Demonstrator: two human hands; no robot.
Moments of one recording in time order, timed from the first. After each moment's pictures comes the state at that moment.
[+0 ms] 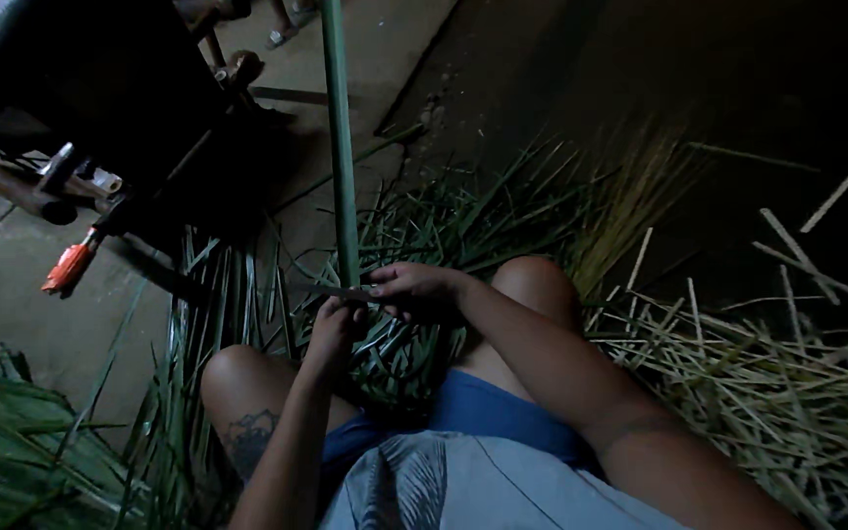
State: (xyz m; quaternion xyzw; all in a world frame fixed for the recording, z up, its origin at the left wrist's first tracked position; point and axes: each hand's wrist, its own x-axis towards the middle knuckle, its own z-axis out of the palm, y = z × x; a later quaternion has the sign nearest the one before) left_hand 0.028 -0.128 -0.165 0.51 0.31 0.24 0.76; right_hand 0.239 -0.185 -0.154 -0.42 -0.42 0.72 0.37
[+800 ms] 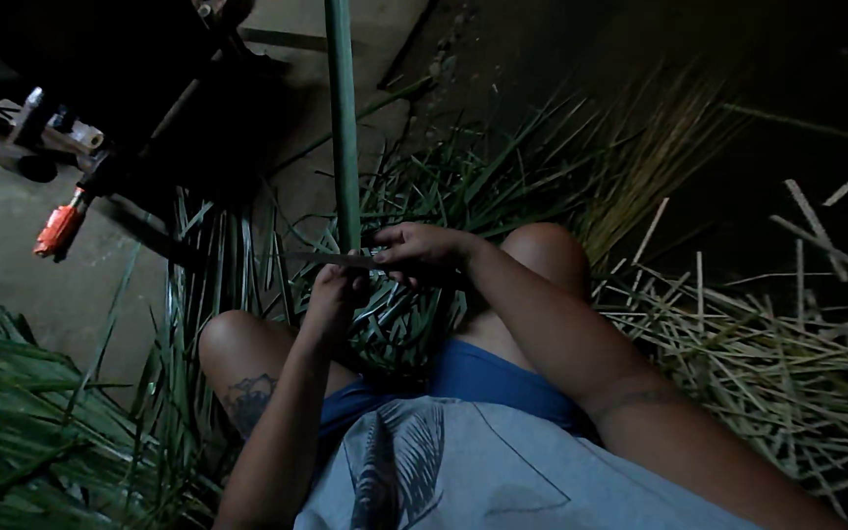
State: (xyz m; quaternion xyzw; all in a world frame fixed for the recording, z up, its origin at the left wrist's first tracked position) left_hand 0.031 -0.129 -0.156 0.51 0.28 0.23 0.78; right_hand 0.246 -0.185 -0.146 -0.38 -0.44 0.71 0.39
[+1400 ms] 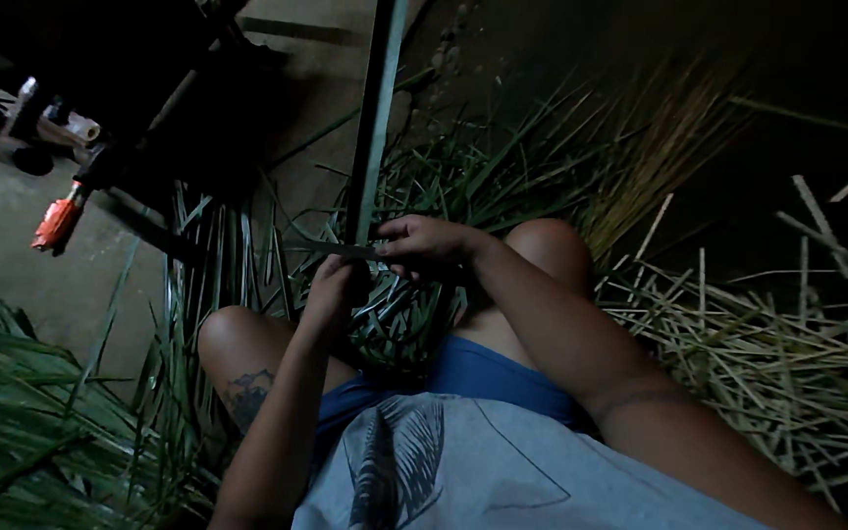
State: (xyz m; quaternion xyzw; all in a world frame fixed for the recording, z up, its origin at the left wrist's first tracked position) left_hand 0.031 -0.130 -0.150 0.54 0.34 0.21 0.74; right_hand 0.248 -0.188 -0.141 -0.41 -0.46 0.69 0.39
